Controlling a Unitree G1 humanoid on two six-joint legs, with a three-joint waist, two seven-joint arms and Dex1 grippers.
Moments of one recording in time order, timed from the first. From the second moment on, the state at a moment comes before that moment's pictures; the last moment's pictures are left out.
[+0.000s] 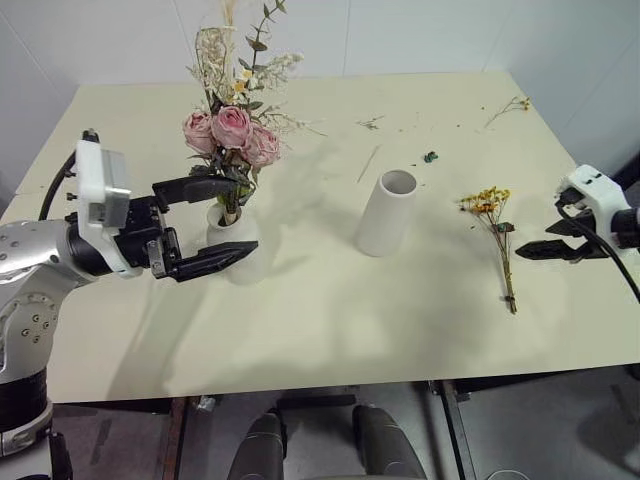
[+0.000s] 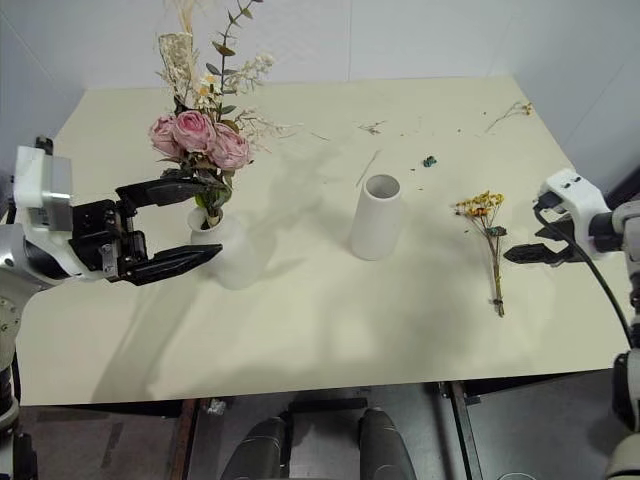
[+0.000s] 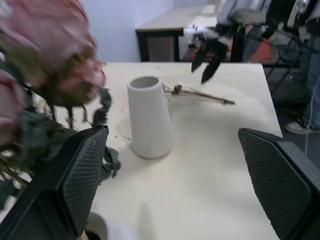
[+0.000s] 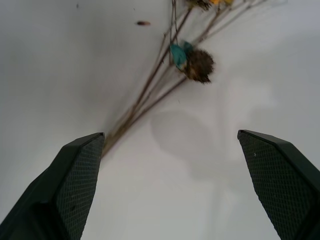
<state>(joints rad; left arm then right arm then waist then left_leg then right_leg) -0.37 0.85 0.38 -0.42 -0.83 0.59 -0.93 -0.94 -1.03 0.18 0.71 -0.02 0.68 1.21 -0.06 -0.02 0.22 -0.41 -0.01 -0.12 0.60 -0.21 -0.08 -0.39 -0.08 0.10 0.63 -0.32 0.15</state>
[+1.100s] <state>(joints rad) -0.32 0.83 0.40 -0.45 -0.85 0.55 -0.85 -1.02 -0.86 0.09 0.92 -0.04 0.70 1.10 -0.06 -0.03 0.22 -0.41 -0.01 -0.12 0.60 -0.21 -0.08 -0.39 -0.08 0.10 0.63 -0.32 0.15</state>
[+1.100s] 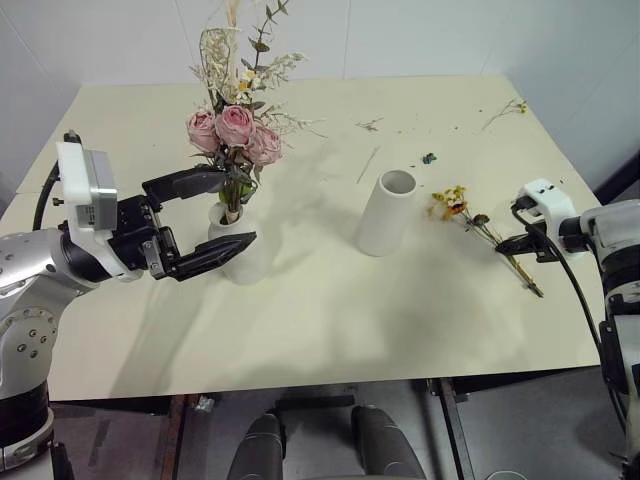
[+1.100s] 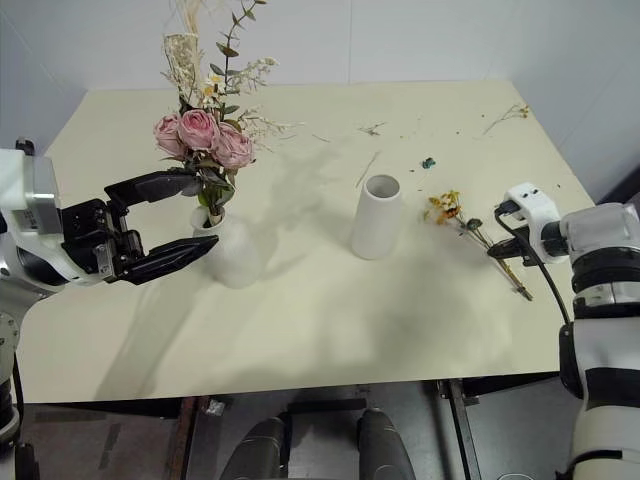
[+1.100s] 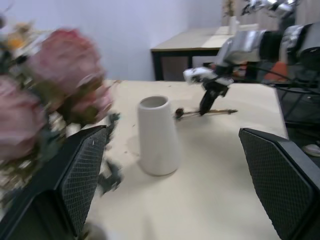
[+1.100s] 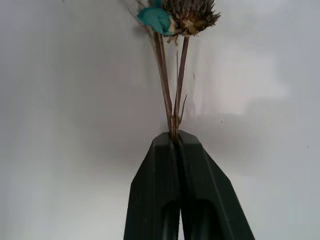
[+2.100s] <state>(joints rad) -0.54 0.74 0.23 -0.25 -0.75 0.50 -0.90 -0.74 -0.36 -0.22 0.04 0.53 0.36 0.74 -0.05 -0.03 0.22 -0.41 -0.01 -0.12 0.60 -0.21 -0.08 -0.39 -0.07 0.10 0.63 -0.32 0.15</state>
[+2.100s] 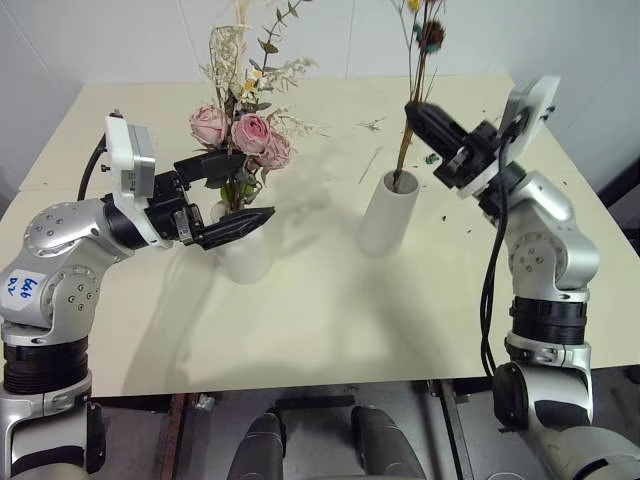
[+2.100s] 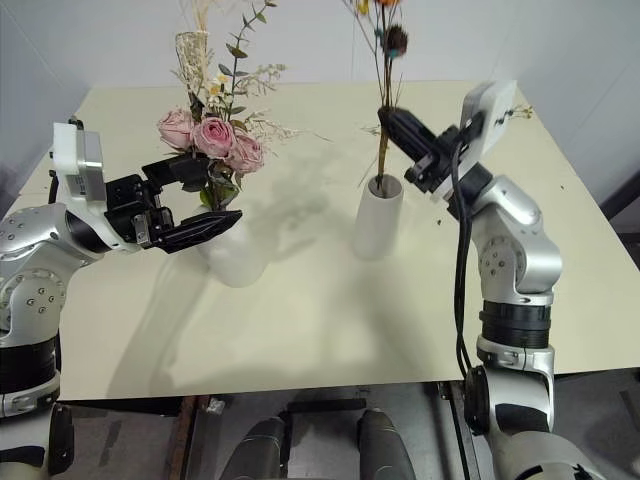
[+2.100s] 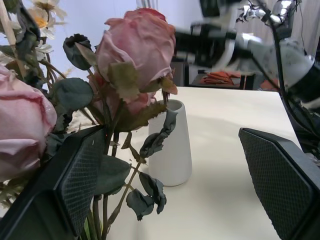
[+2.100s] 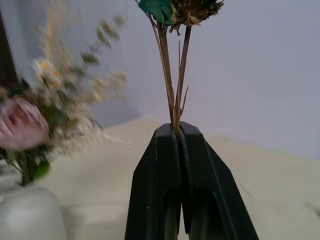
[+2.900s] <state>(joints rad) -0.50 0.89 0.26 -0.23 -0.75 0.53 -1.02 -0.59 -0.60 -0.24 0.08 0.56 0.24 0.94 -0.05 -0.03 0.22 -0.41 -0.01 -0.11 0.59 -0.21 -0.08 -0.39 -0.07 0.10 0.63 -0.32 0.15</state>
